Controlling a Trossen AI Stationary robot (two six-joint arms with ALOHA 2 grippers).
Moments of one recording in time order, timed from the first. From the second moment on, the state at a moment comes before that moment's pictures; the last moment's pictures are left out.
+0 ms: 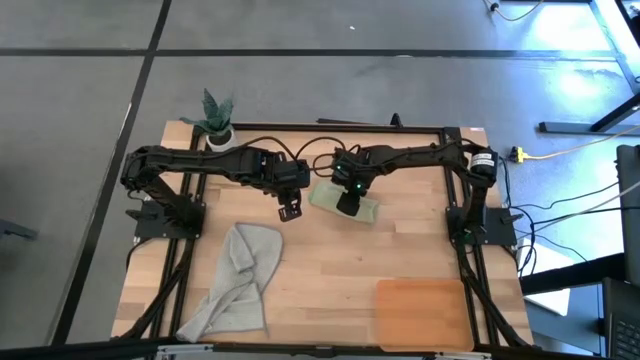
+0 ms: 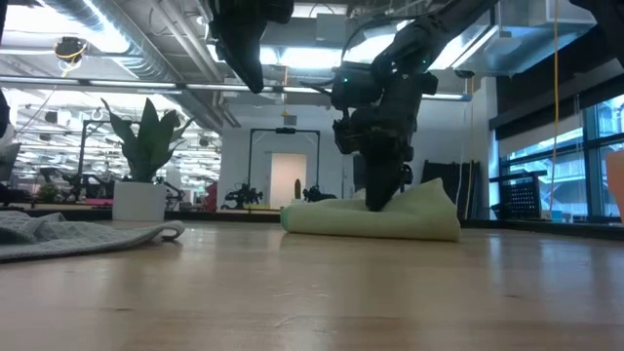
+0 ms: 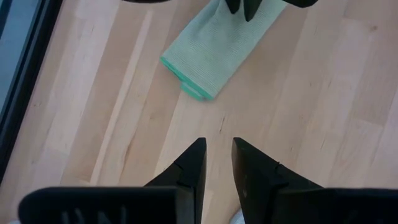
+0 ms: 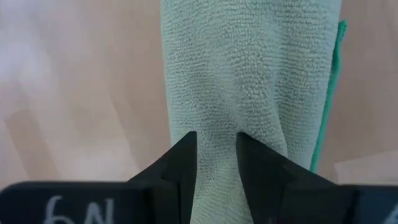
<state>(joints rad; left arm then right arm) 0.04 1.58 1.49 -1.08 -0.22 -0.25 -0.29 1.90 1.27 -0.67 -0.28 0.18</state>
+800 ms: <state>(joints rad) 0.04 1.58 1.49 -1.08 -0.22 -0.26 -0.28 1.87 1.27 -0.63 -0.25 0.20</state>
